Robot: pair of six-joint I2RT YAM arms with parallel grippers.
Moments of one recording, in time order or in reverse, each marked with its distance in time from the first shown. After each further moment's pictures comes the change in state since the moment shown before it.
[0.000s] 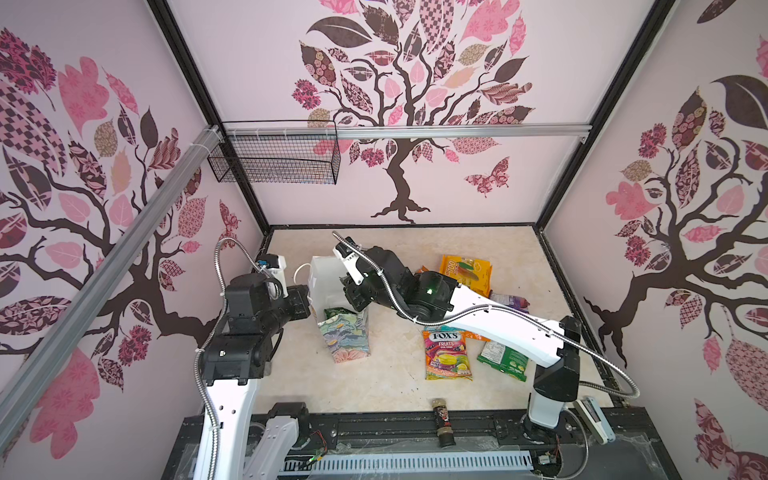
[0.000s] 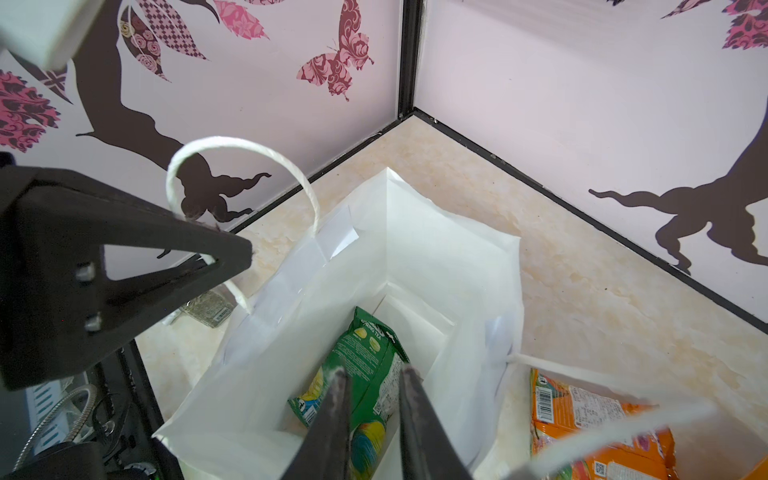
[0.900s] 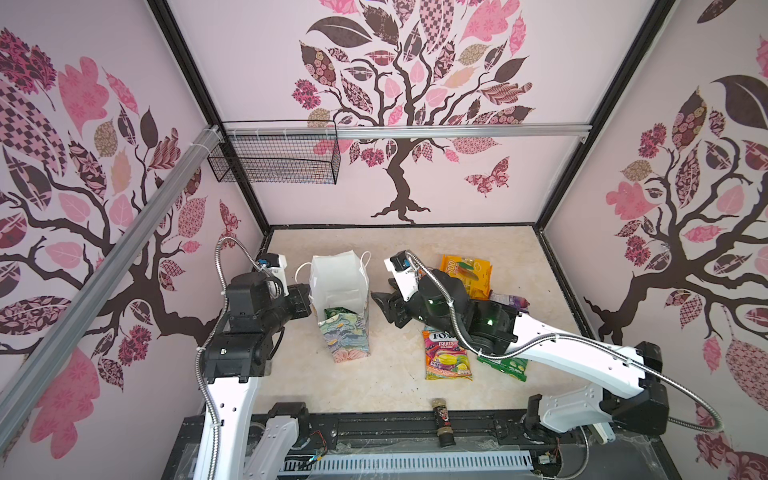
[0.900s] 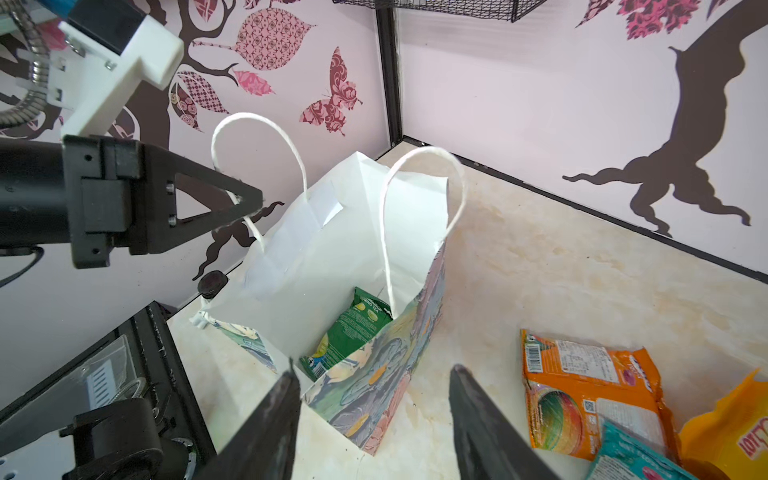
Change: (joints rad) left arm 0.000 0.008 -0.005 0.015 0.020 -0.026; right arm -0.004 -0.424 -0.578 0.299 0.004 0.082
